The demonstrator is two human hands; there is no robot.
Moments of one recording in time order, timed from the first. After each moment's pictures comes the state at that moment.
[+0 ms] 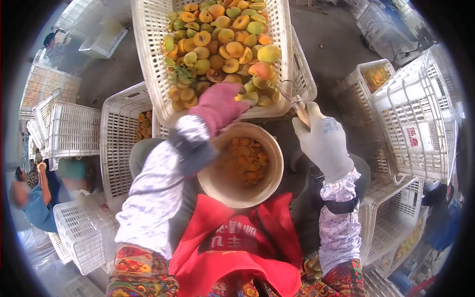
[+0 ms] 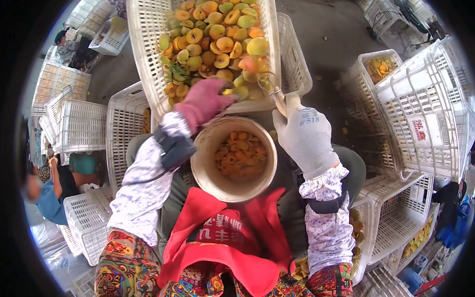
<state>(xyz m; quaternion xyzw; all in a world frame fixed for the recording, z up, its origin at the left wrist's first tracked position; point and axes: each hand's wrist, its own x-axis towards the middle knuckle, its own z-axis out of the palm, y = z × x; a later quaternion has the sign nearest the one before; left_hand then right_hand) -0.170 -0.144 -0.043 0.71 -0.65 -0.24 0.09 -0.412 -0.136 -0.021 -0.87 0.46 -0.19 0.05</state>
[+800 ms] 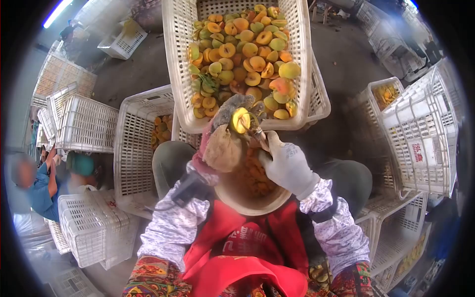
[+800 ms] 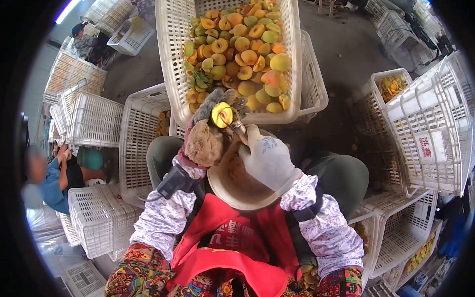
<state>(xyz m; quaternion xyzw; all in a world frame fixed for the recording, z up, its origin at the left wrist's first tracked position) -0.171 -0.059 -0.039 0.34 -0.27 -0.58 0.69 -0.341 -0.092 -0.038 -0.86 0.37 -0.23 0.25</state>
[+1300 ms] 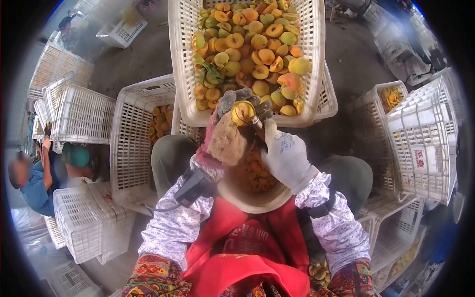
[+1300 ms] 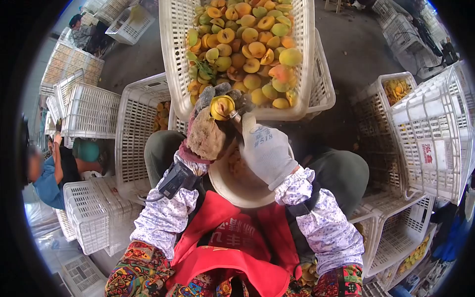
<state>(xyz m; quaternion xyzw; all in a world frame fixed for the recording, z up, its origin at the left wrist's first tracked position) -0.159 -0.061 -0.061 0.42 -0.39 -0.52 0.64 -0.322 -0.100 -0.046 -0.92 0.32 -0.19 0.13</state>
